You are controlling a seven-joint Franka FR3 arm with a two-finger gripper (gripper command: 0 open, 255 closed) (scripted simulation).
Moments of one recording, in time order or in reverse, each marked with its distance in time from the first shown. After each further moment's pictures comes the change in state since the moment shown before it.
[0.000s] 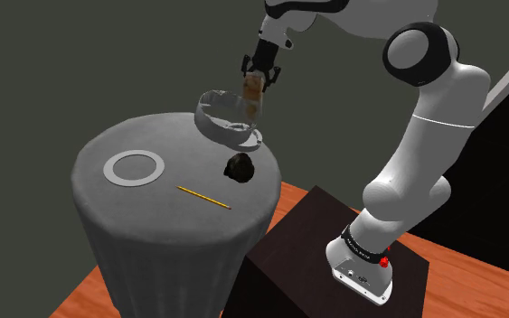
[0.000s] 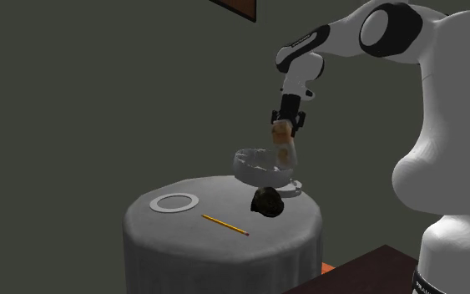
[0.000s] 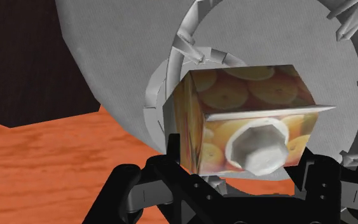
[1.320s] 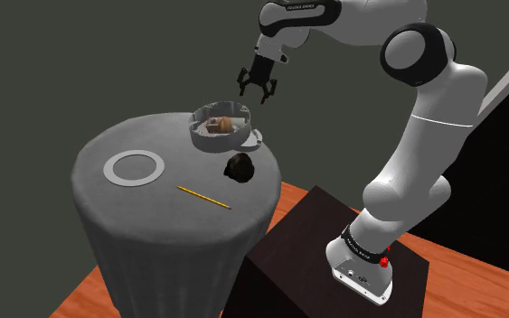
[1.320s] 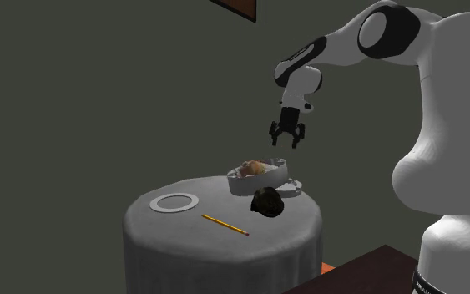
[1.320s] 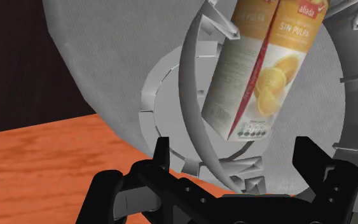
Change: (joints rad) arm 0.003 0.017 -0.001 -0.106 0.000 0.112 -0.020
